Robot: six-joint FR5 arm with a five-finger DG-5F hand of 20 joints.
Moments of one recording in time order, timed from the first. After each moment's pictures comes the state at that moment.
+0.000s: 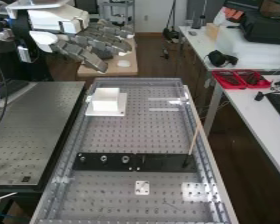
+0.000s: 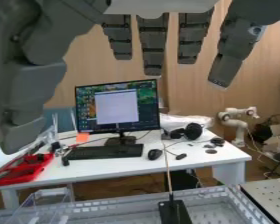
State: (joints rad) arm 1.46 -1.42 -1.96 -2.97 -1.61 -0.70
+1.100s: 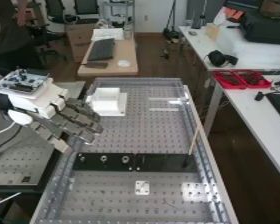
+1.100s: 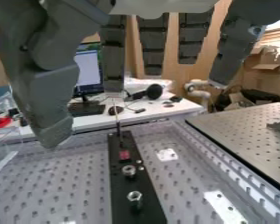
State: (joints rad) arm 1.30 -1.50 -2.22 -2.74 -1.64 -0.70
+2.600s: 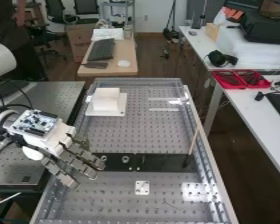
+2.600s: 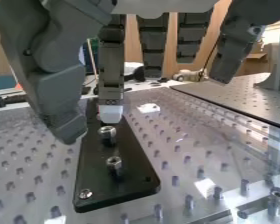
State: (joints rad) arm 1.28 -1.73 -2.32 -2.43 -1.61 -0.69
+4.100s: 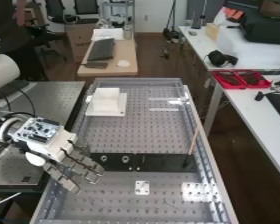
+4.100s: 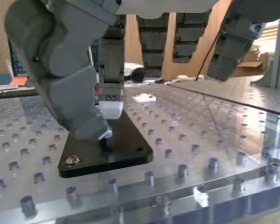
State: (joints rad) arm 1.29 -1.80 -2.37 -2.27 -1.57 -0.72
